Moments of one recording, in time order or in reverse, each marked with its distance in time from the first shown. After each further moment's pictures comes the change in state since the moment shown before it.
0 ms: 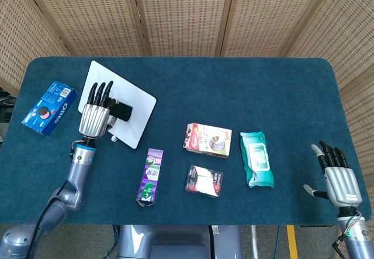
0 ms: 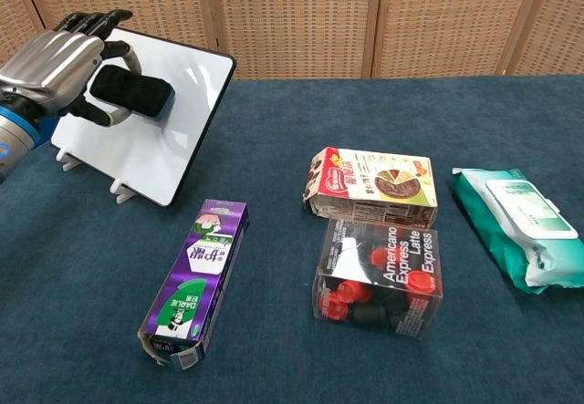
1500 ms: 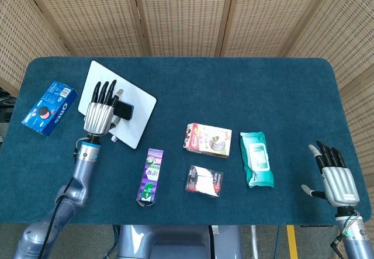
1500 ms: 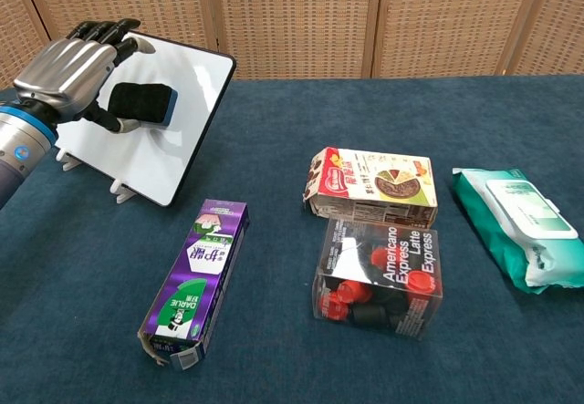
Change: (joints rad) left arm -0.056 -0.090 0.052 0.175 -0.078 -0.029 -0.050; right arm 0.005 -0.009 -0.008 0.003 -0.012 0.003 -0.002
